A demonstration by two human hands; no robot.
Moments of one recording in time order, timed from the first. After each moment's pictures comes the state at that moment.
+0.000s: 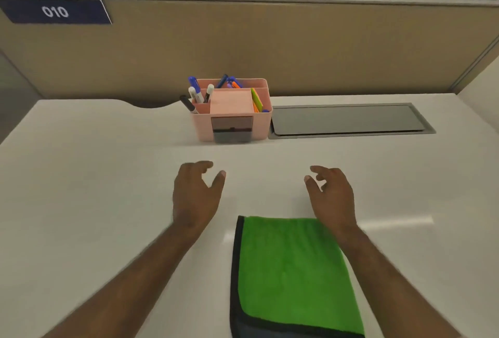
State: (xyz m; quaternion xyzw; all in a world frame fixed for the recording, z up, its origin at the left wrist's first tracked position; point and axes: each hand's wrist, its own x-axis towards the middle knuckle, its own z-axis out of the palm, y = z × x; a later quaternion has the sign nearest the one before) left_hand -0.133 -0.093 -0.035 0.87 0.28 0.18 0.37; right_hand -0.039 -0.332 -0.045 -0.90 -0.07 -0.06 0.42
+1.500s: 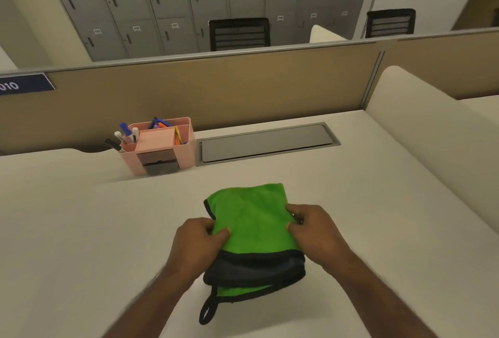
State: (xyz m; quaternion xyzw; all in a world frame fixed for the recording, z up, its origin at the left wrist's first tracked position) left_hand -0.148 -0.307 0.026 0.89 0.23 0.02 0.40; right_hand -0.076 -0.524 0.043 -0.88 -0.10 0.13 0.45
